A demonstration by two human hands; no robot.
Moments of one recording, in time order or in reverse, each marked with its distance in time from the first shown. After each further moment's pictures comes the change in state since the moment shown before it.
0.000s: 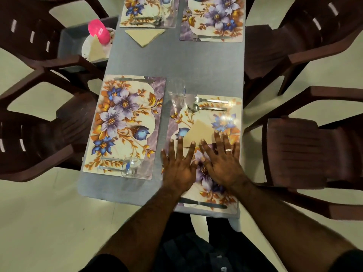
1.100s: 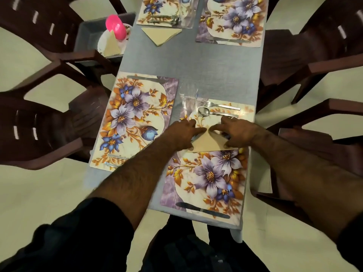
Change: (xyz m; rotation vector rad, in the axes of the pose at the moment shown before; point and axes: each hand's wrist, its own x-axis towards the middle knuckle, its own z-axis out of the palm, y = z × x) left_hand 0.149 -0.047 -0.077 0.178 -0.382 0.389; right_hand 0.141 0.057 -0.094 -0.076 -0.413 -0.349
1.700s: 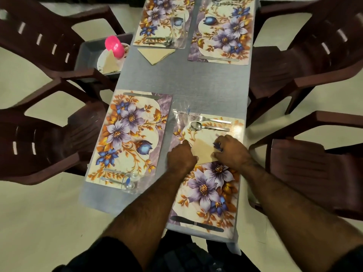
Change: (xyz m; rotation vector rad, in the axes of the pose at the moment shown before) left_hand -0.004 0.073 0.012 -0.557 0.206 -0.683; right_hand -0.021 -0.017 0.036 0.434 0.357 0.322
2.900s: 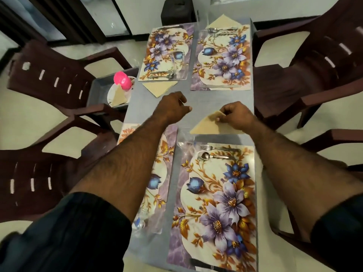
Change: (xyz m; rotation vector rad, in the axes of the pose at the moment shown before) left_hand 0.167 0.054 -0.221 -0.159 0.136 0.298; right_hand 0.162 -0.012 -0.137 0.512 0.102 -0.008
